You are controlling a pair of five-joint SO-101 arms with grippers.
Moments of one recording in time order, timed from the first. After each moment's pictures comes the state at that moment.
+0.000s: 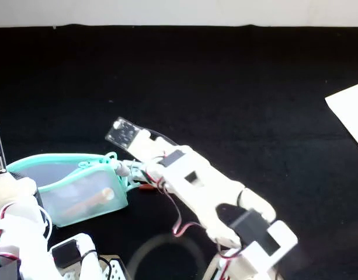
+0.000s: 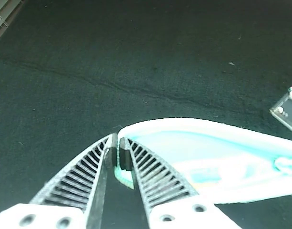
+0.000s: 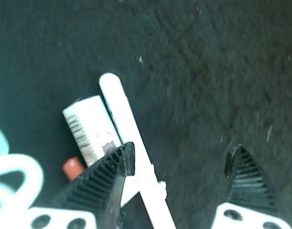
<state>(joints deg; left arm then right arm) -32.0 -65.8 14.1 98.9 -54.9 -45.2 3.1 34.7 30.5 23.8</state>
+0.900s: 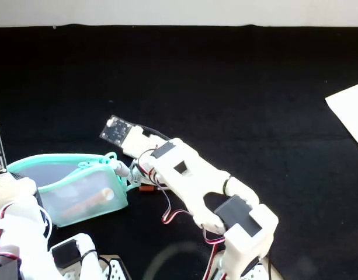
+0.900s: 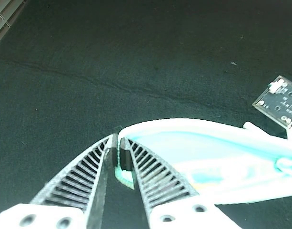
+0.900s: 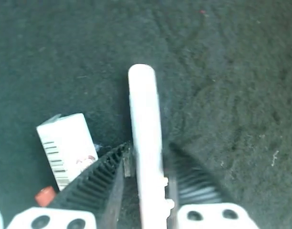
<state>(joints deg) -32.4 -65.8 14.1 98.9 -55.1 -45.4 15.3 25.9 33.3 25.3</state>
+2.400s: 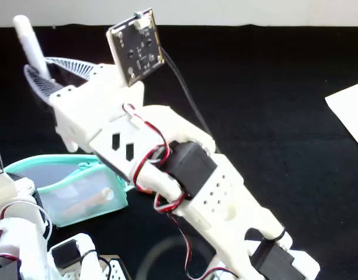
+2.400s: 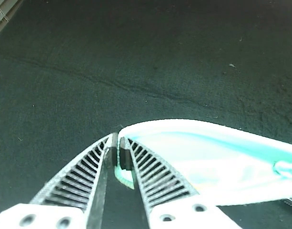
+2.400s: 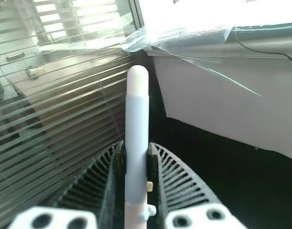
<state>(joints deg) -32.6 -65.8 13.9 99.0 -52.9 -59.3 -15.6 -18.7 41.0 -15.8</state>
